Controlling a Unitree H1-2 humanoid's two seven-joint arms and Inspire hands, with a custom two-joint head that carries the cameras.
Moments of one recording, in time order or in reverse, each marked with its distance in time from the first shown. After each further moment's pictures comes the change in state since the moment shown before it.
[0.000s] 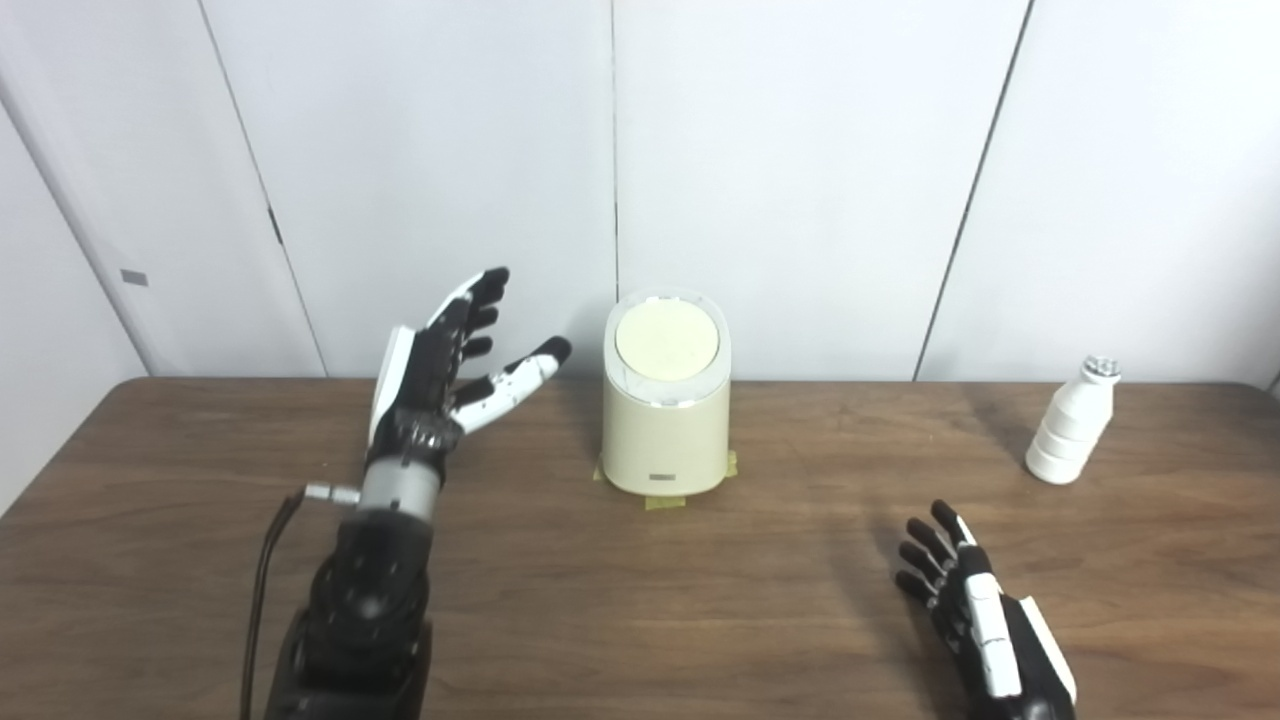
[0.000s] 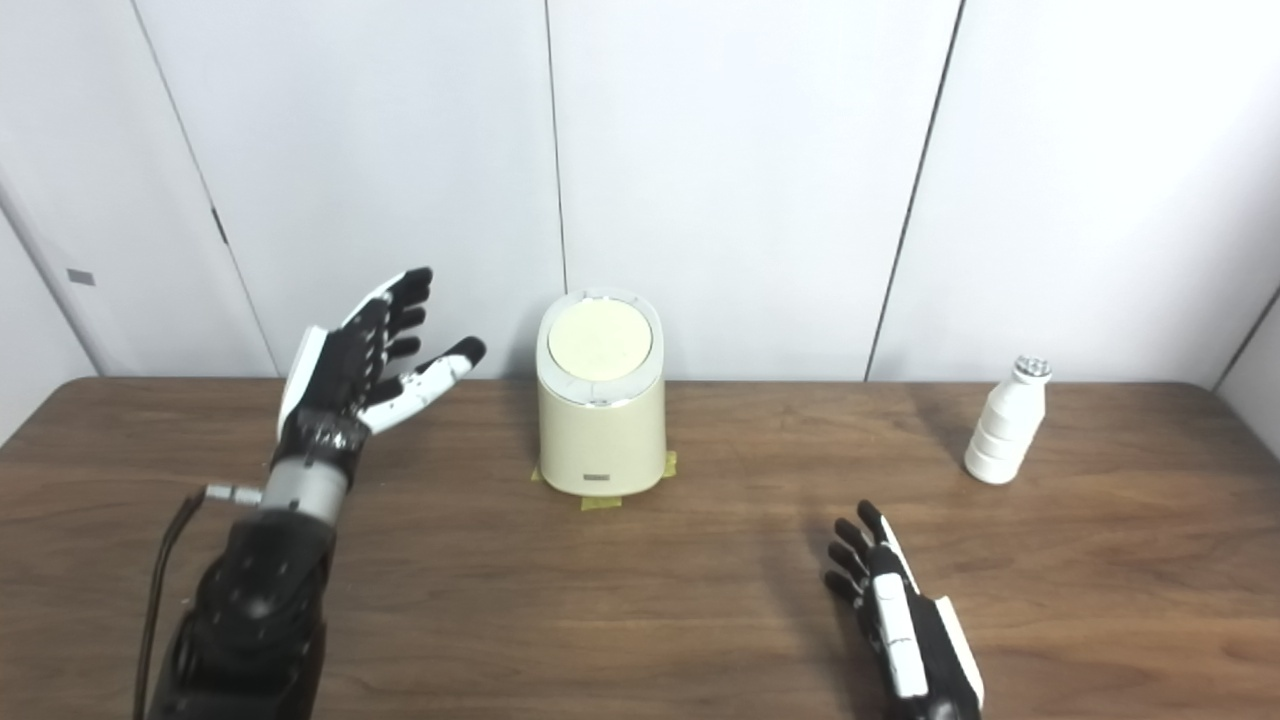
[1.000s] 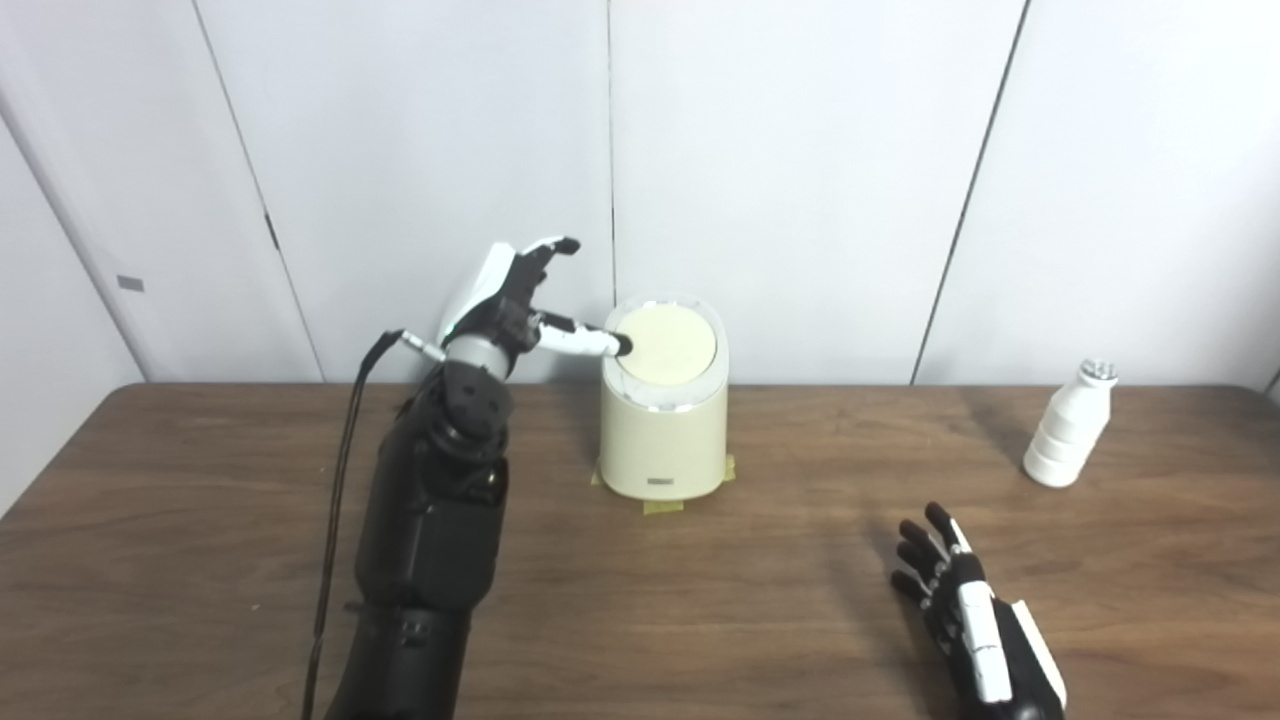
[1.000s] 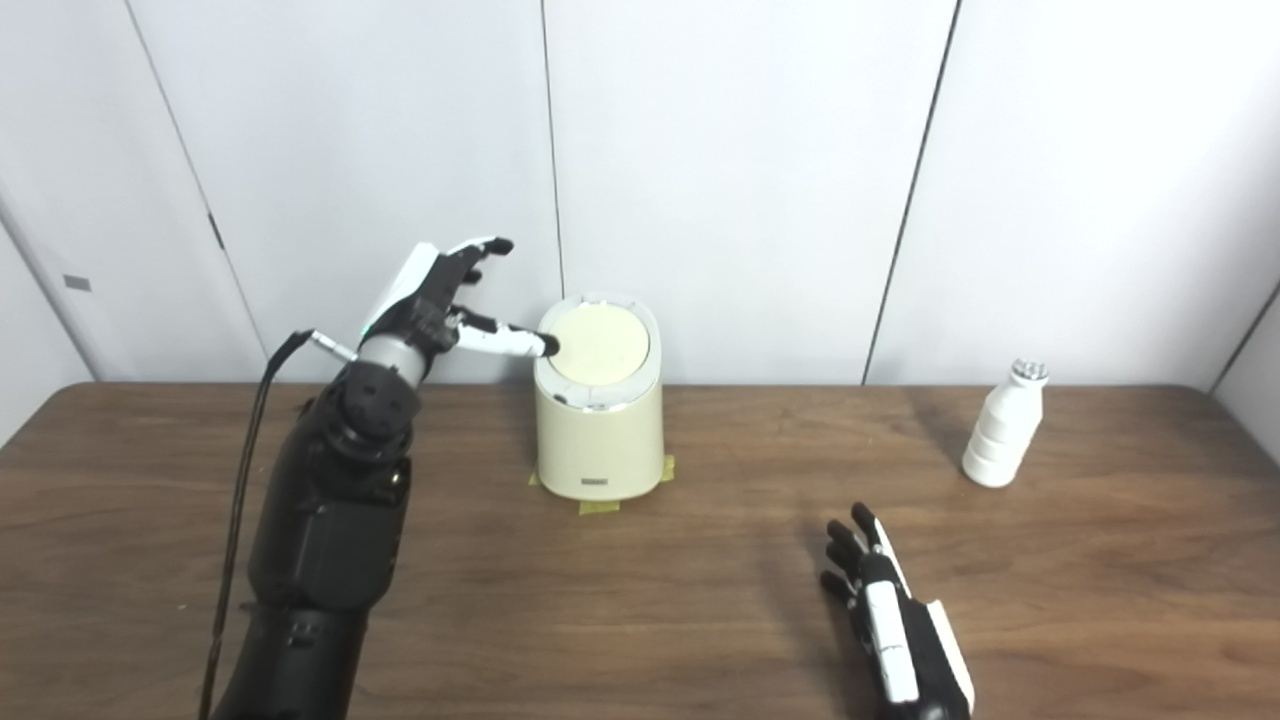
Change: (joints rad) left arm -0.333 -0.091 0.079 0.427 0.538 0.001 -0.383; right arm -0.011 0.004 0.024 0.035 0.003 -0.057 -0.012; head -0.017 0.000
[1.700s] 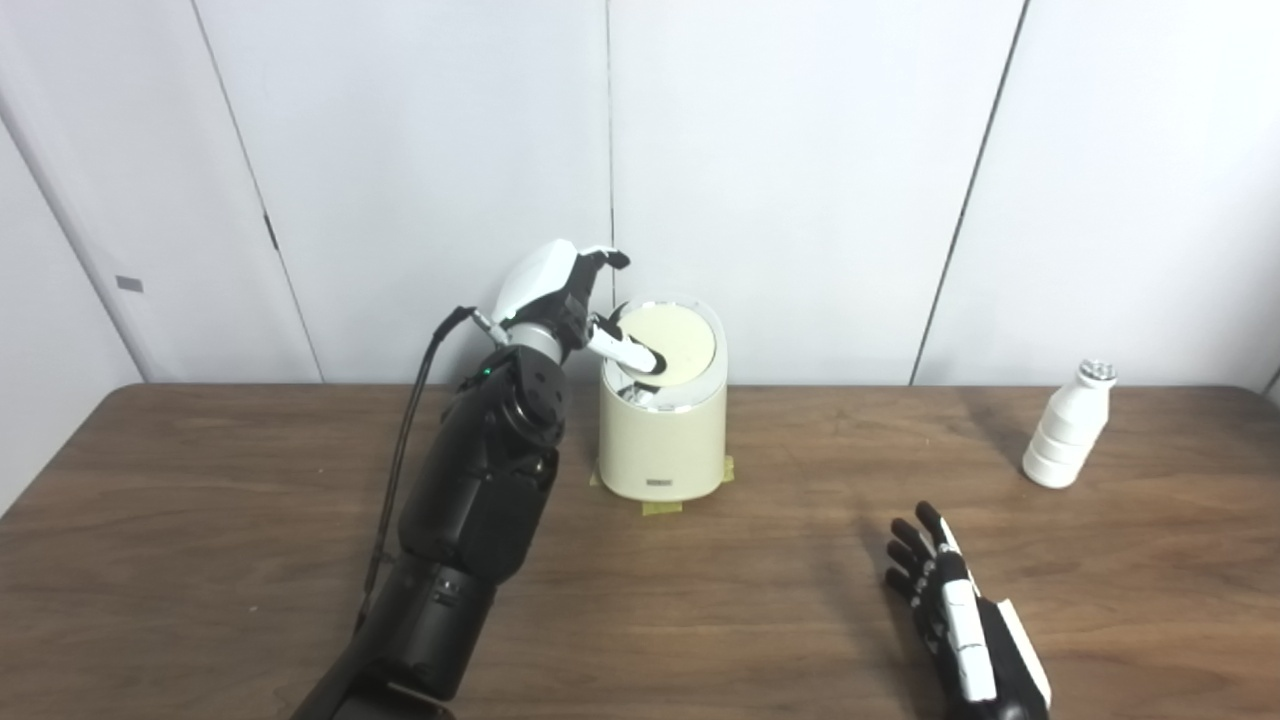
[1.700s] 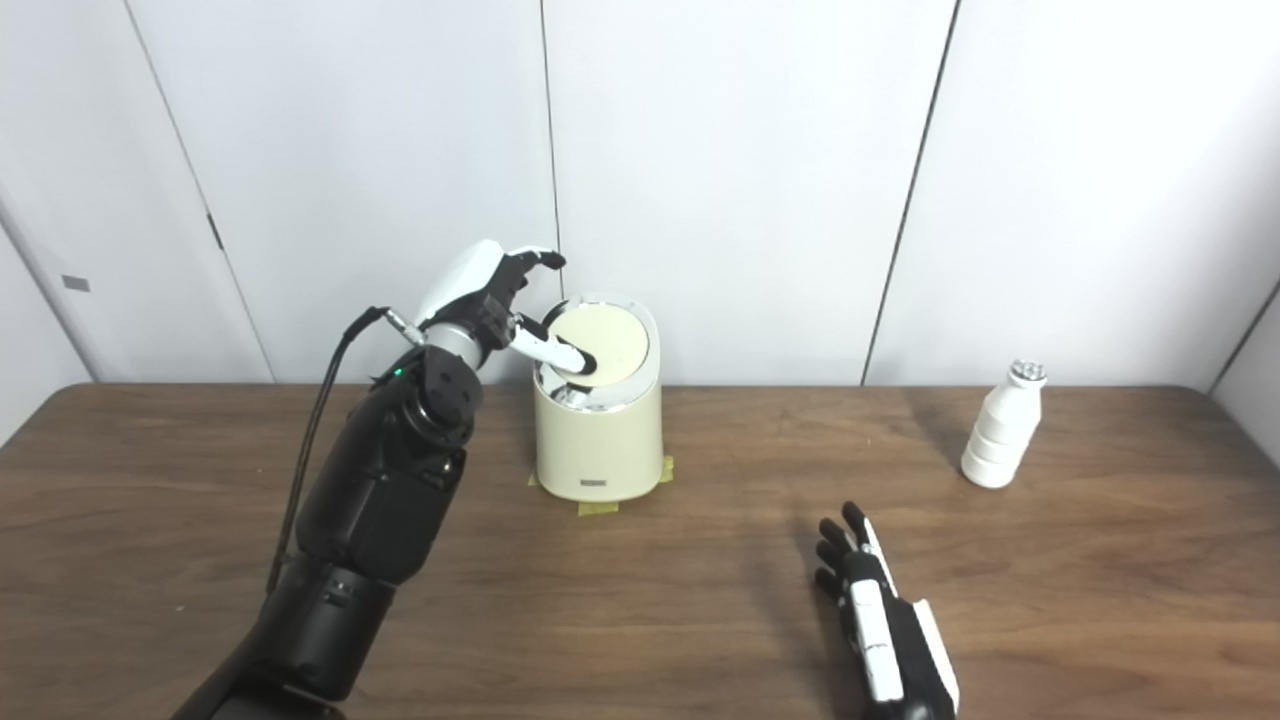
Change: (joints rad) left arm -0.055 0.023 -0.184 0.155 -0.051 0.000 0.148; right arm -0.006 0.009 0.028 0.002 -0.014 -0.002 -0.028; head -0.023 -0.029
